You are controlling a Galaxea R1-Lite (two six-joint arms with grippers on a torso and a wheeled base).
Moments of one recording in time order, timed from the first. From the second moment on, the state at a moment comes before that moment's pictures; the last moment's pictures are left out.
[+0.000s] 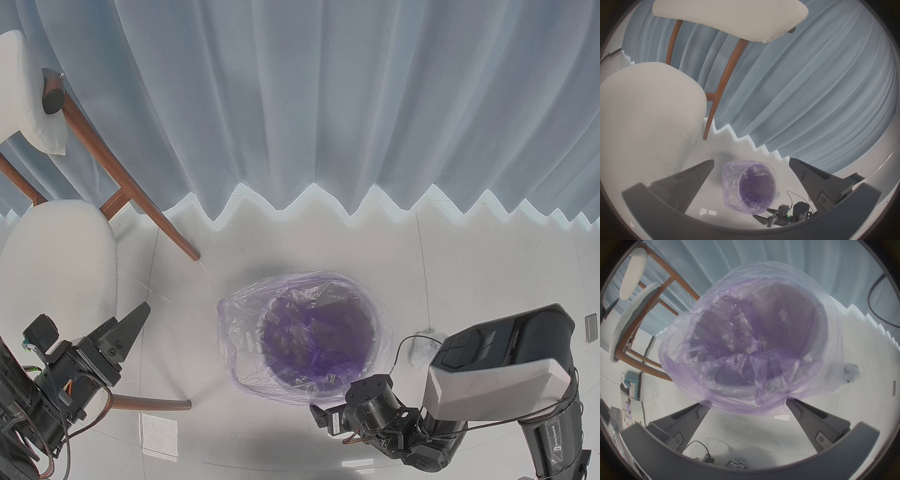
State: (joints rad) left arm -0.48 1.26 -0.02 -1.25 0.17 -0.55; right arm 0.86 2.43 -0.65 -1.09 -0.33 0.40
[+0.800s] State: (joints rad) left arm -0.49 1.28 -0.05 -1.18 -0.07 -0.61; right arm 0.87 2.37 -0.57 -1.06 -0.33 0.41
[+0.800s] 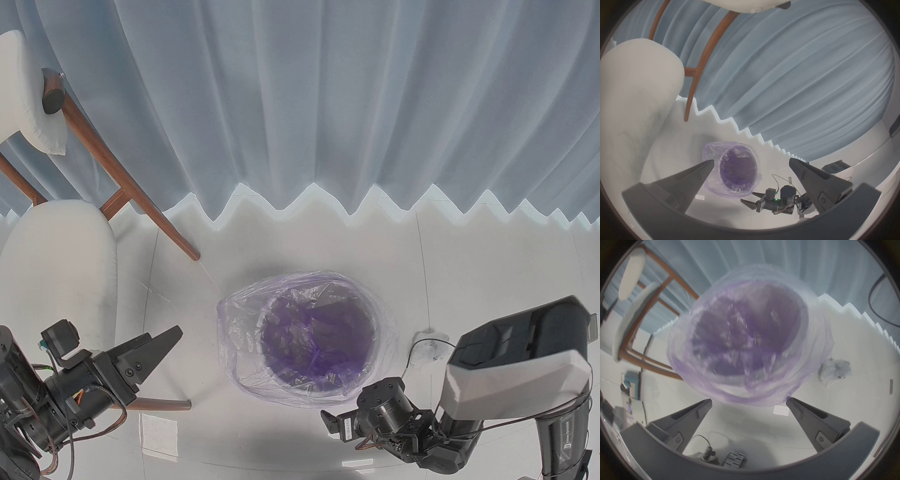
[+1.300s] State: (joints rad) left arm -0.46 1.46 -0.38 -1.01 -0.13 -0.61; right arm 0.92 2.15 -0.65 -0.63 -0.33 0.94
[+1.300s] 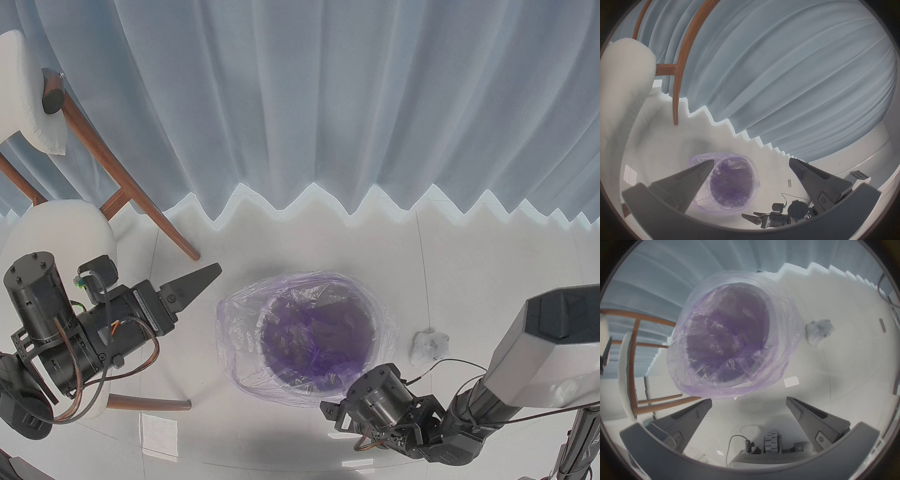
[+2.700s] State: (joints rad) left arm -0.45 1.50 -0.34 -1.00 -0.13 -0.61; right arm 0.79 2.35 -1.20 -0.21 -0.35 1.03
